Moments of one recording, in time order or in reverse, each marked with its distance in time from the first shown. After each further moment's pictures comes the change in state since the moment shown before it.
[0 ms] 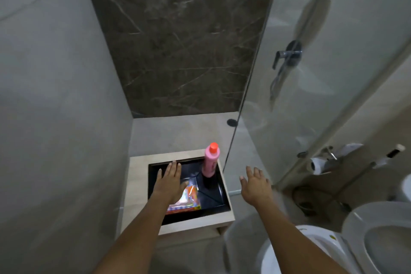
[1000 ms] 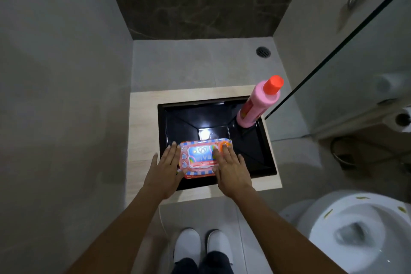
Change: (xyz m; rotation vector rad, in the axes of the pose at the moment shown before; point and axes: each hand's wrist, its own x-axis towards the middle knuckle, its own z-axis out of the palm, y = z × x) left_hand 0.105 -0.122 0.226 -0.123 -0.142 0.035; right_hand 0.101 -0.120 0.261 -0.175 -0.240 -0.375
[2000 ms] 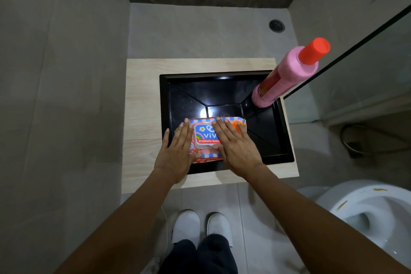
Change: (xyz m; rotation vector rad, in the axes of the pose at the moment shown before) left_hand 0.040 -0.012 0.060 0.059 0.172 0.099; right_hand 0.048 0.009 0.030 -0.192 0.075 -0.245
